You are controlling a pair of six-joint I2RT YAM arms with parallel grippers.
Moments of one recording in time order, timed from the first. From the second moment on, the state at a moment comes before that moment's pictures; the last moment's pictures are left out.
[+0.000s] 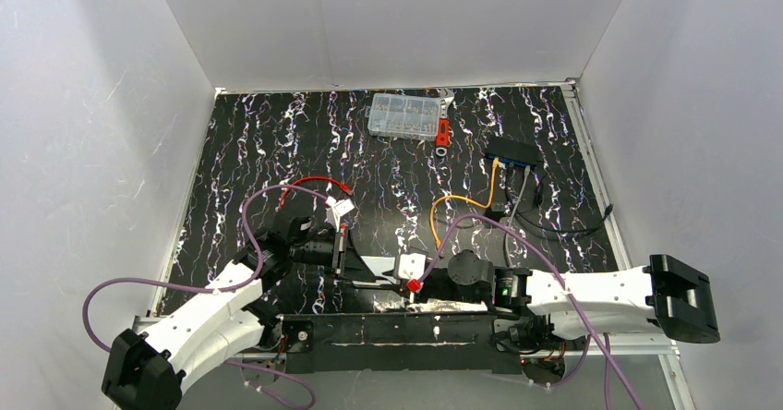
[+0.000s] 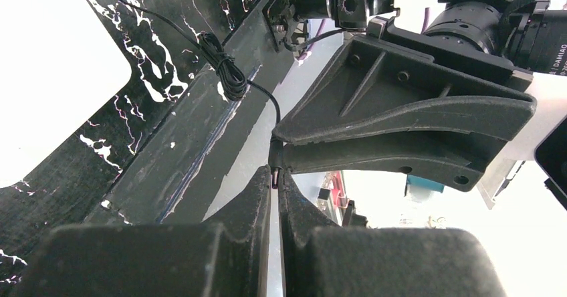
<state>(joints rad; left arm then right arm) -0.58 0.82 0.45 -0.27 0.88 -0.79 1.40 1.02 0.43 0.39 -0.01 -0.21</state>
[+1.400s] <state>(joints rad) -0.58 0.81 0.43 -0.25 0.86 -0.80 1.39 1.02 0.43 0.31 -0.01 -0.22</state>
